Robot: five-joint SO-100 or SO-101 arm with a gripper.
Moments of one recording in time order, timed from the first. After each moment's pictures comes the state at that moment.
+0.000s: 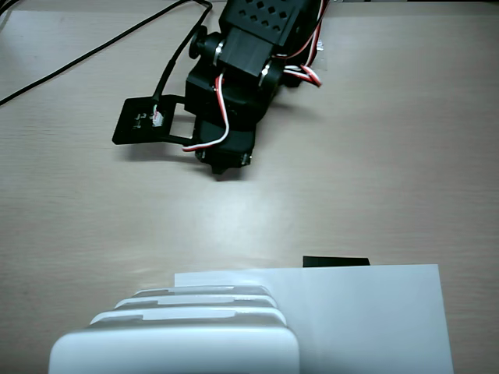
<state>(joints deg) 21.3 141.1 138.2 63.6 -17.9</state>
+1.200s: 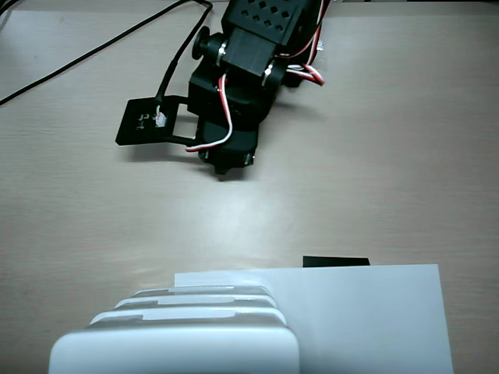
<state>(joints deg) 20.2 141.9 138.9 63.6 -17.6</state>
